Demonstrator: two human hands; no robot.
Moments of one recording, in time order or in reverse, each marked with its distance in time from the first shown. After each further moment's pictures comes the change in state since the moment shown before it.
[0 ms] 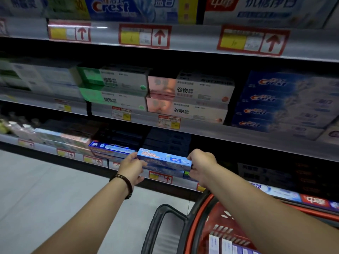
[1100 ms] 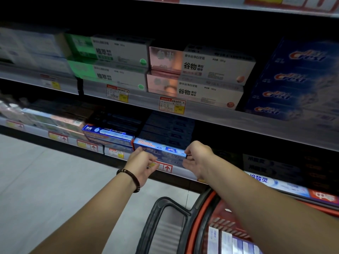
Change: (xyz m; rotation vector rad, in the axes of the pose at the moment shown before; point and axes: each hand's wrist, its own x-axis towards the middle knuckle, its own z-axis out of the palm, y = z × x) left_hand 0.028 -0.040 0.029 -0.394 -0.180 -0.088; right_hand 0.032 0.017 0.017 0.045 -0.118 0.088
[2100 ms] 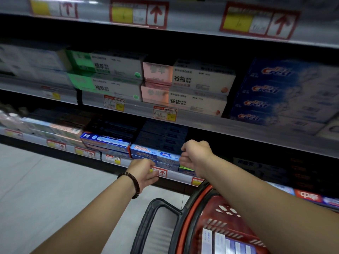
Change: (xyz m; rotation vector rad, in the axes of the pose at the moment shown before) left_hand -0.039 0.010 0.021 0.220 0.082 -0.141; right_hand -0.023 -0.020 -0.015 -0.128 0.021 -0.178
